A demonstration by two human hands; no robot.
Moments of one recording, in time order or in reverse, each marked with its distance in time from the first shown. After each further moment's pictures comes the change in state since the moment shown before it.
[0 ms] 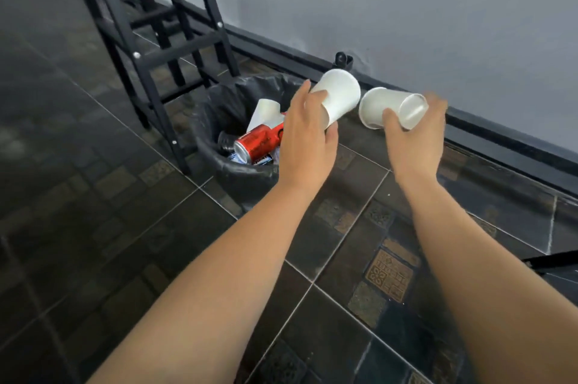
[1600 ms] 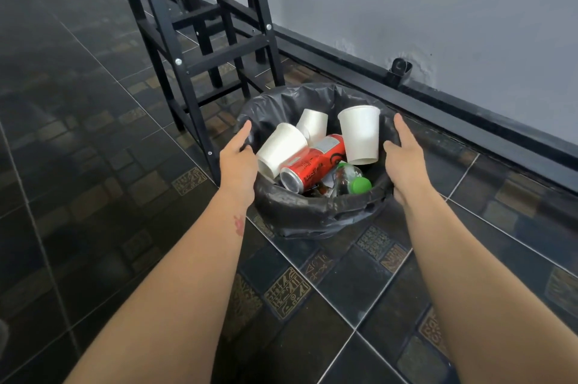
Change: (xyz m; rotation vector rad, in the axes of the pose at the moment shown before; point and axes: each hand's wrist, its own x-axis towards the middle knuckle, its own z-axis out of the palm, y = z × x) left_hand 0.039 -0.169 -0.063 -0.567 0.105 -1.003; right_hand 0.019 0.004 0.142 0.231 -0.469 0.364
